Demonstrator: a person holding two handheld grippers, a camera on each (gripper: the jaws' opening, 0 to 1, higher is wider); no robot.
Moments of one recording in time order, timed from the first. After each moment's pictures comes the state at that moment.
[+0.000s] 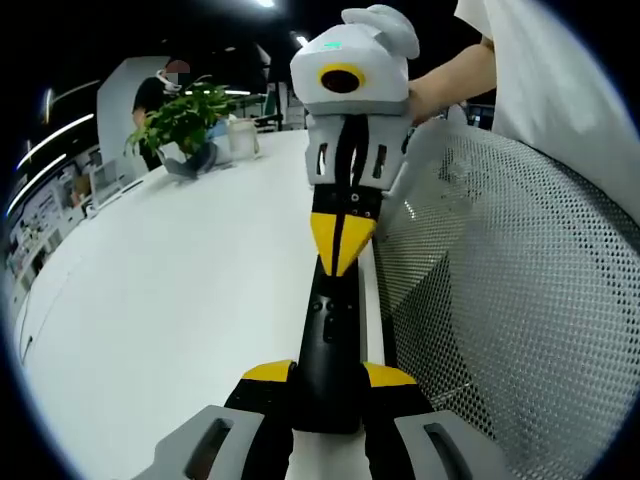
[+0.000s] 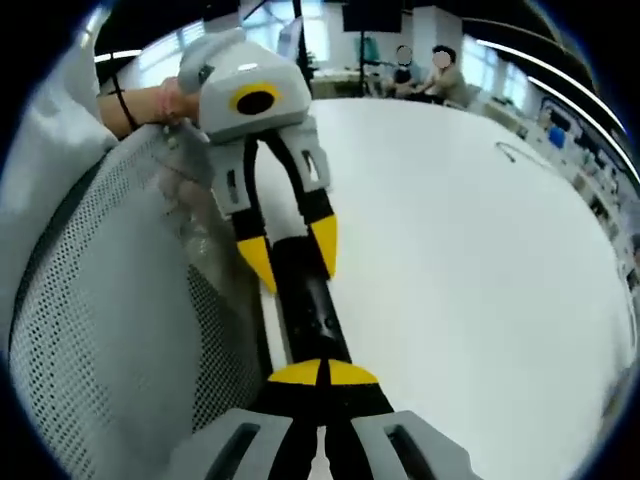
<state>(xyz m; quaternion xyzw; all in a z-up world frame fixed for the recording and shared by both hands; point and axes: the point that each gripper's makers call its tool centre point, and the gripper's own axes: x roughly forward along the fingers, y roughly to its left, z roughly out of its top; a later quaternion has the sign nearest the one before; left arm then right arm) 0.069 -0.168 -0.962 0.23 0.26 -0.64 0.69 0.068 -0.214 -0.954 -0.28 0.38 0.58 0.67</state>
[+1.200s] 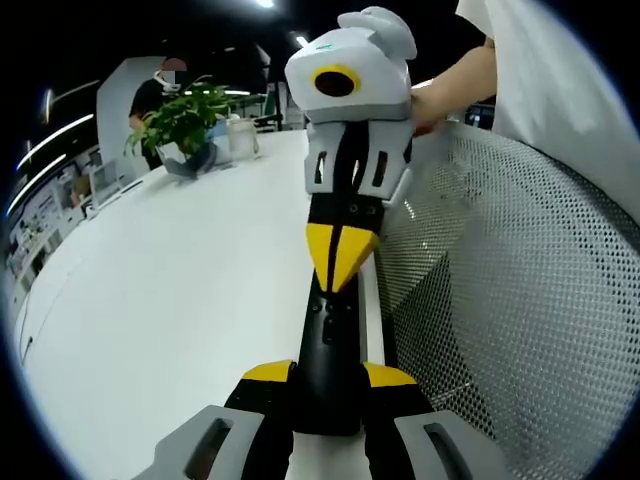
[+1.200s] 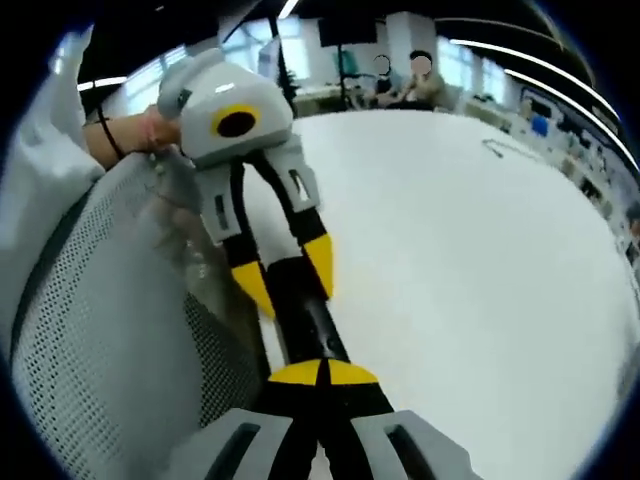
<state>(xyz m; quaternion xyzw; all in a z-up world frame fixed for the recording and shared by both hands) 0.069 -0.167 -0.963 0.23 0.26 -0.64 0.69 0.070 -0.202 -0.955 -0.26 0.37 0.57 0.68</state>
